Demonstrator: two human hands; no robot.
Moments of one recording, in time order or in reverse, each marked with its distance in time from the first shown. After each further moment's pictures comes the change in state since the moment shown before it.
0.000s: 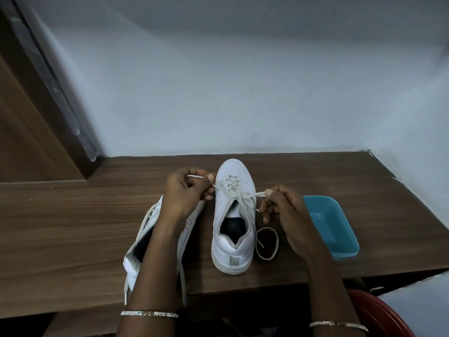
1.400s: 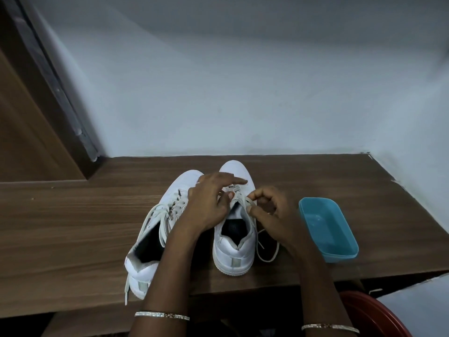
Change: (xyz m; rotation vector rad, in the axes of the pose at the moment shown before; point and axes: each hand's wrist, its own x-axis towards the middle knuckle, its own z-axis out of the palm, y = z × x) left_hand -0.003 -0.010 0.019 0.713 -0.291 0.506; right_hand 0.003 0.005 0.012 -0.463 -0.003 -0.218
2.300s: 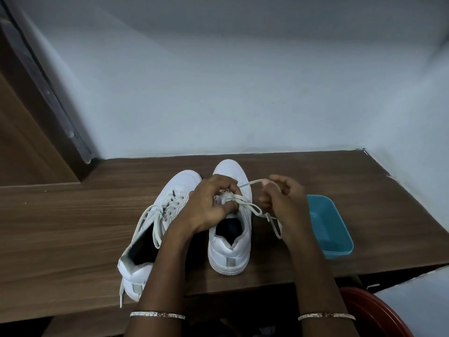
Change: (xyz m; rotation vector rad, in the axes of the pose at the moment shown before) left_hand 0.001 0.006 0.004 -0.236 -0.118 -0.118; right_hand 0.017 -0.002 -0.007 0.407 0.368 0.413
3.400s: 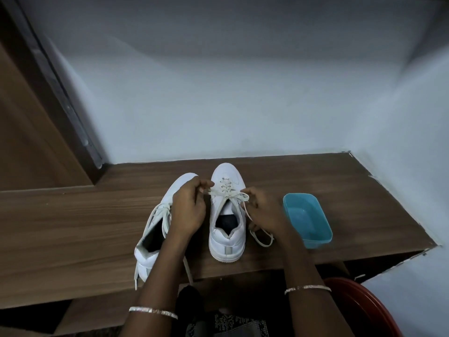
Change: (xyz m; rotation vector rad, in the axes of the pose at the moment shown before) left_hand -0.028 -0.003 -0.009 0.059 0.417 -0.035; right_hand -0.012 0.003 -0.006 -0.618 -0.426 -0.121
